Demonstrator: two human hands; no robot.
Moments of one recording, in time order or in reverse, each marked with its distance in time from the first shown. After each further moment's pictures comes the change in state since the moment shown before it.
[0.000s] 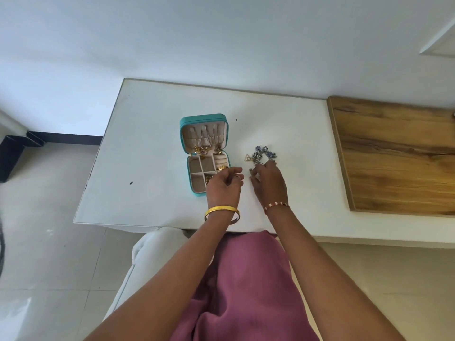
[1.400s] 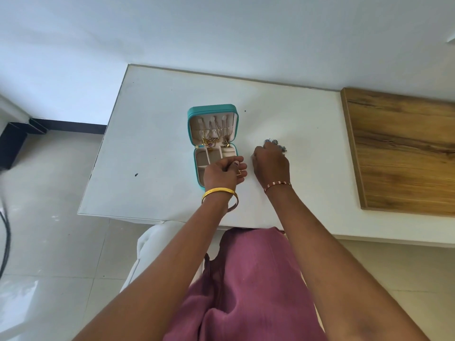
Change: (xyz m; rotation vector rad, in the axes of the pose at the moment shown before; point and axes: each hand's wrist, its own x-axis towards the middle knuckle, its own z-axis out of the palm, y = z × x) left_hand 0.023 0.005 -0.015 -0.105 -0.020 -0.138; right_hand 0.035 -0.013 0.011 -0.260 0.068 -0.103
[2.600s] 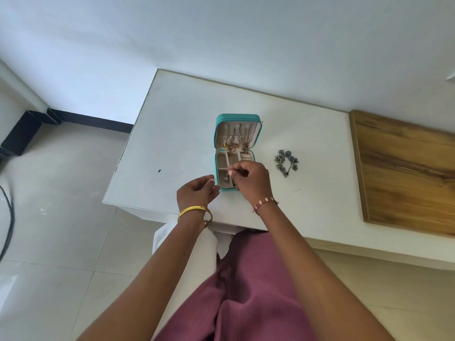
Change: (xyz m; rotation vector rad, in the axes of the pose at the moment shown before) left_hand -0.015 -0.020 -0.084 -0.286 0.211 -0.068; right_hand -0.045 -0.089 -0.035 0.805 -0.164 0.176
